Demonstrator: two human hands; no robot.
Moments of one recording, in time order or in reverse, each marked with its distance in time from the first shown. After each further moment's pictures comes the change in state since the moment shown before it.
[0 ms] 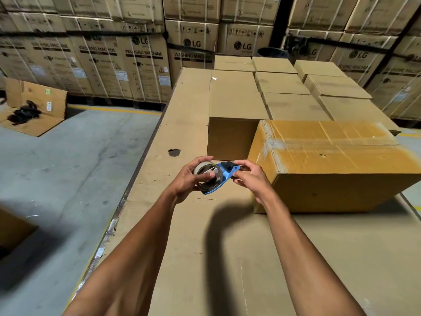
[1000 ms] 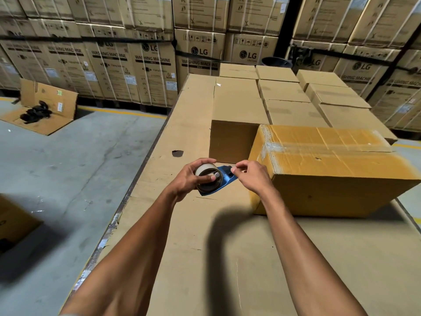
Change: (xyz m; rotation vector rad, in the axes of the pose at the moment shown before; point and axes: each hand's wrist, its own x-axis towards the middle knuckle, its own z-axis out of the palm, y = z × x) left_hand -0.026 0.013 0.011 0.039 0.007 0.067; right_hand -0.022 -0.030 -0.008 -0.695 0.066 -0.220
